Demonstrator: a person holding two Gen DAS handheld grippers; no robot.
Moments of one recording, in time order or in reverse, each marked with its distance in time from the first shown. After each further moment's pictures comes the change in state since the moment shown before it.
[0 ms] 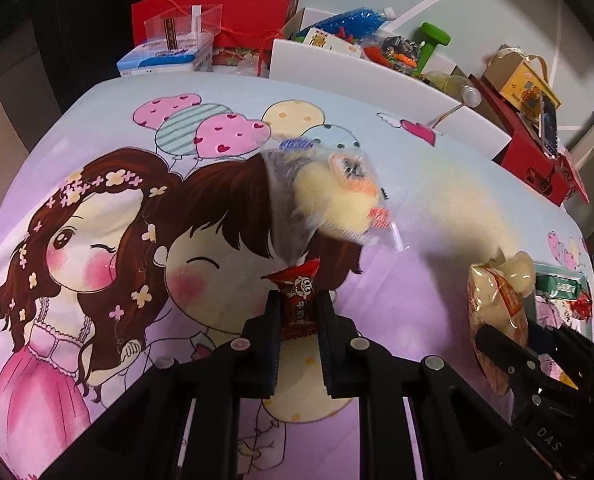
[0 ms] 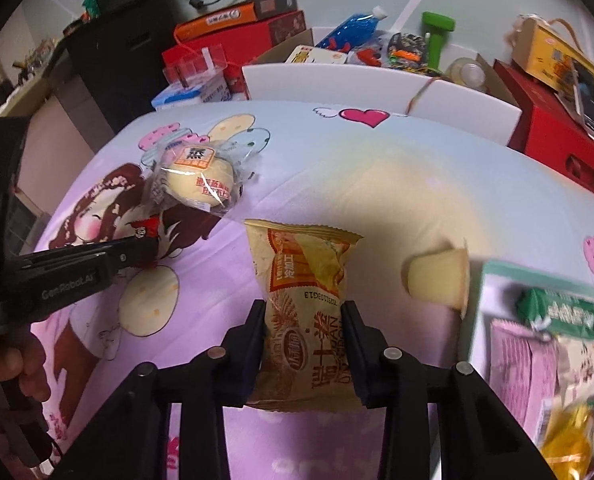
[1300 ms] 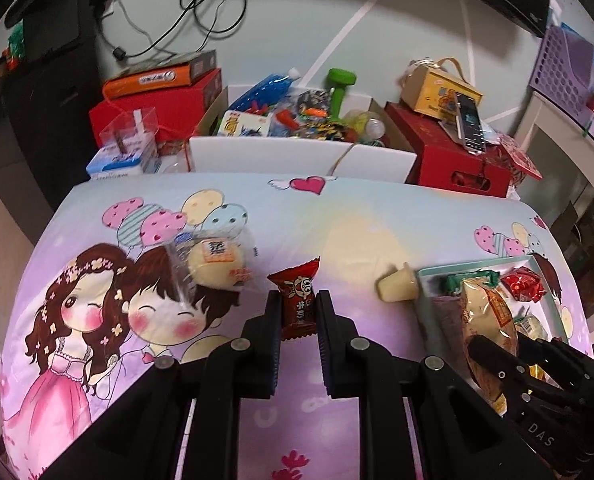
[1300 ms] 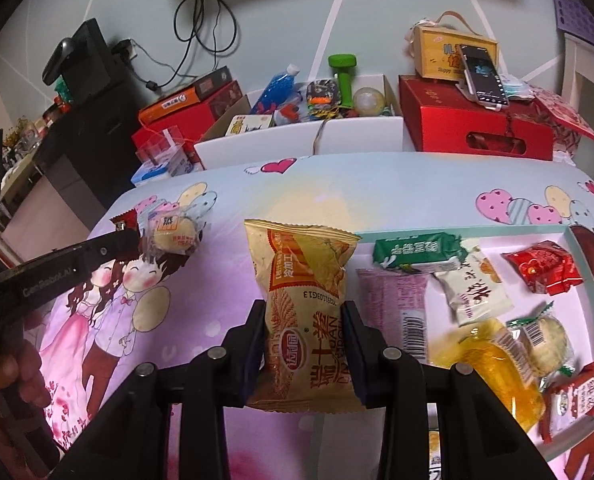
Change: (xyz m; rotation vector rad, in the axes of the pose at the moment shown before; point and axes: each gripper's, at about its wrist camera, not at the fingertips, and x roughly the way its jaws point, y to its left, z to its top) left arm -0.086 -0.105 -0.013 0.193 -0.202 -0.027; right arm -0.104 -0.063 -0.044 0.191 -0.177 -0.050
